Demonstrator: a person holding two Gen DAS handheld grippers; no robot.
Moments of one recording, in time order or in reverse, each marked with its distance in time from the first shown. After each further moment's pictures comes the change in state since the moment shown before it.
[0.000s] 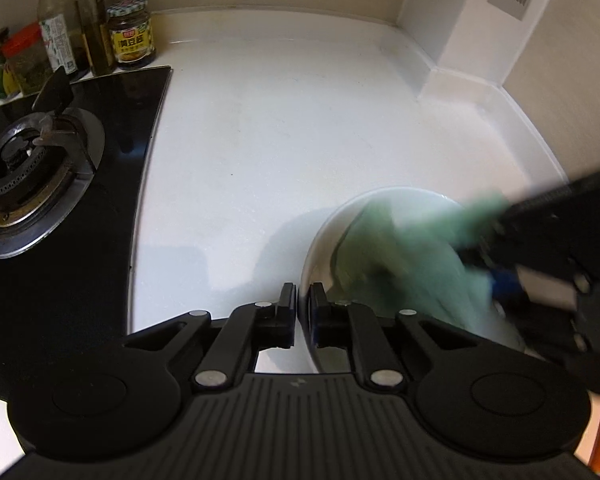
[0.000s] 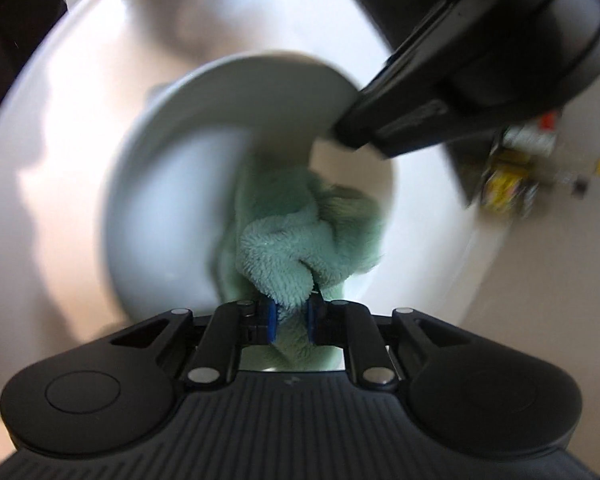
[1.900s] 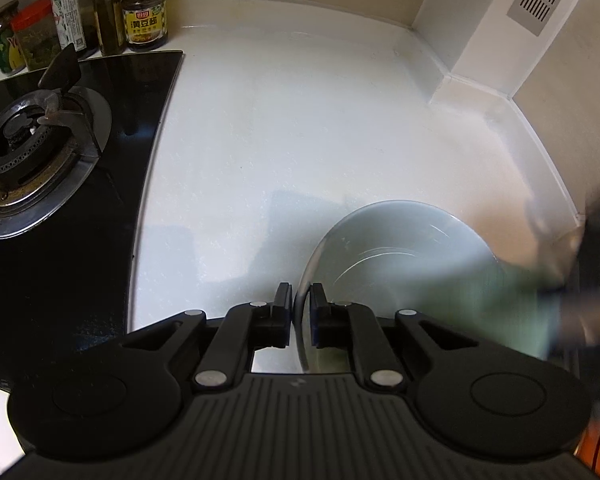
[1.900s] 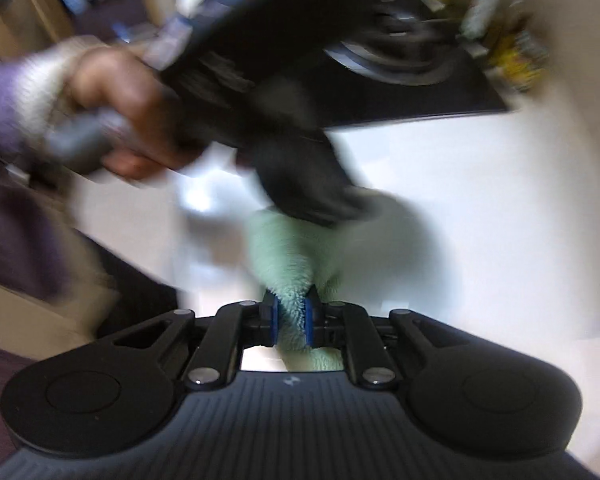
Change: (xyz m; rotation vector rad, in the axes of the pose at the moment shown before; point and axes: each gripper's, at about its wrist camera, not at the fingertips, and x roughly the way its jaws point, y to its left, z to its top) left arm 0.005 0.014 -0.002 -0.039 0.038 -0.021; right arm -0.051 -0.068 -0.023 0.630 -0.336 0.278
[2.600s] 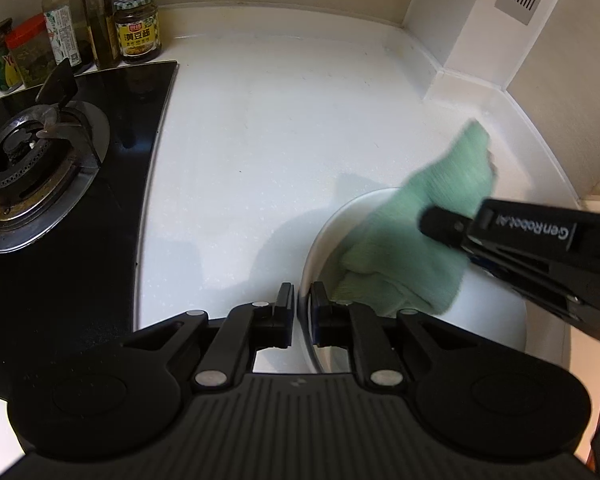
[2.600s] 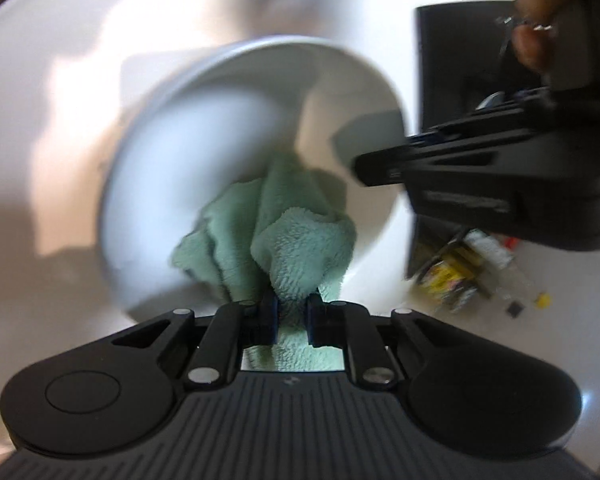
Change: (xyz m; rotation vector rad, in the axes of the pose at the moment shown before) left arm -0.002 0.000 -0.007 0.026 -0.031 0.009; right arm 0.121 0.064 -0.029 -1.202 0.332 -0.466
